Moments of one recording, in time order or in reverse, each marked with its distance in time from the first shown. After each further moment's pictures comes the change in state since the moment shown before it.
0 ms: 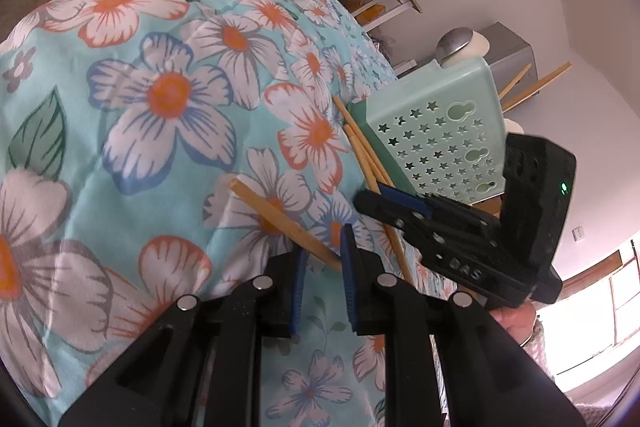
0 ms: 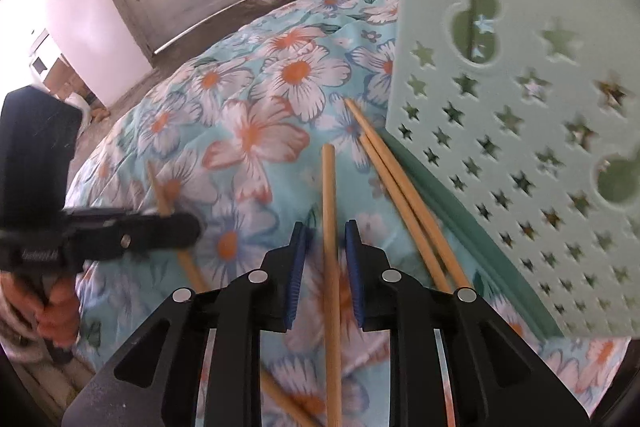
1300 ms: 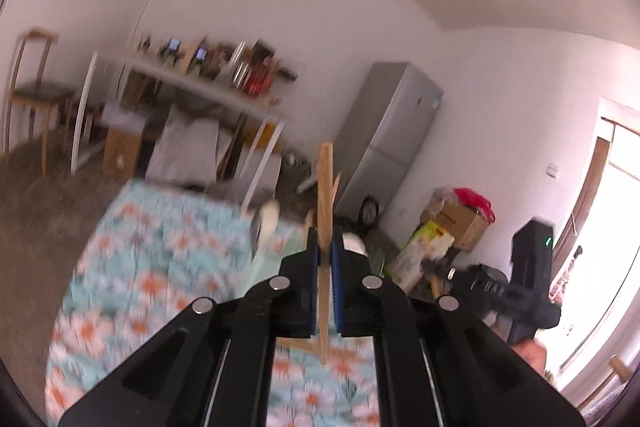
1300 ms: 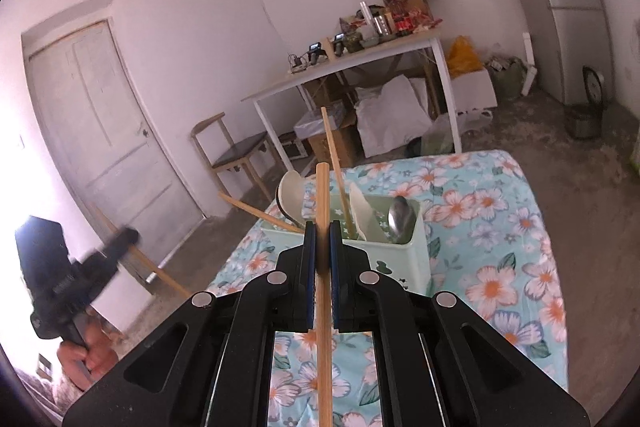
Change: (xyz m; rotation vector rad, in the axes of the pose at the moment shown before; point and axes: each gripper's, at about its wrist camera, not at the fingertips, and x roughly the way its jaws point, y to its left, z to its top) left arm -0.119 -0.182 0.033 0.579 -0.448 -0.108; right arm -0.224 -0.062 -0.091 0.514 -0.703 -0.049
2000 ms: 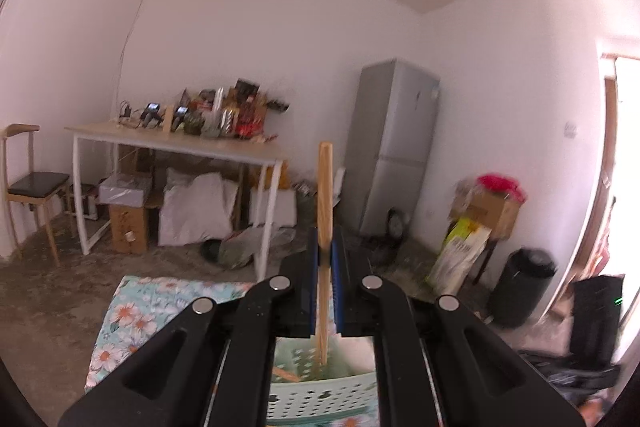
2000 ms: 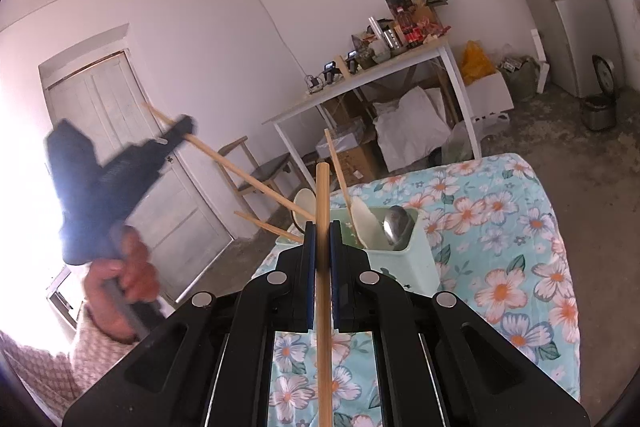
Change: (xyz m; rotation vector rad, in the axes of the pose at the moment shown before) left arm 0.112 -0.056 0.059 0.242 -0.027 0.099; right arm -0.033 -0.018 0.002 0.040 -0.059 0.094
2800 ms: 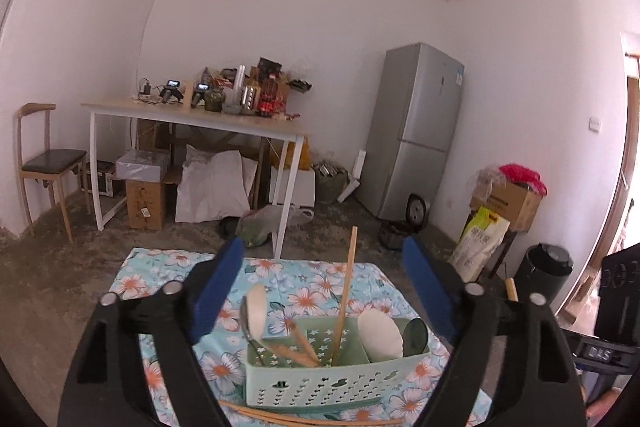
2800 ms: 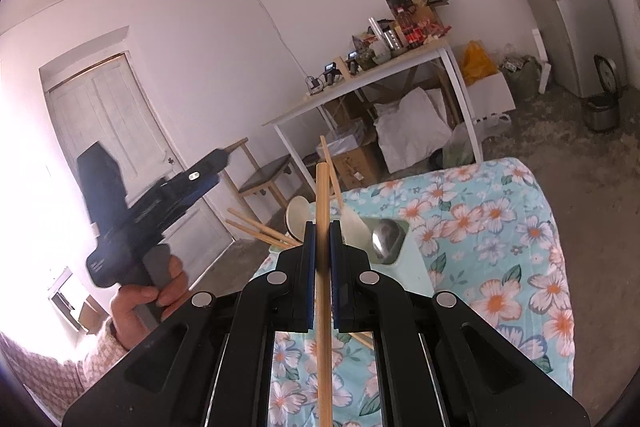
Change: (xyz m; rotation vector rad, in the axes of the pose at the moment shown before) left arm 0.008 0.011 -0.030 -0.062 0.034 0.063; right arm 0.002 -0.003 0.016 -0.008 -0.002 0.011
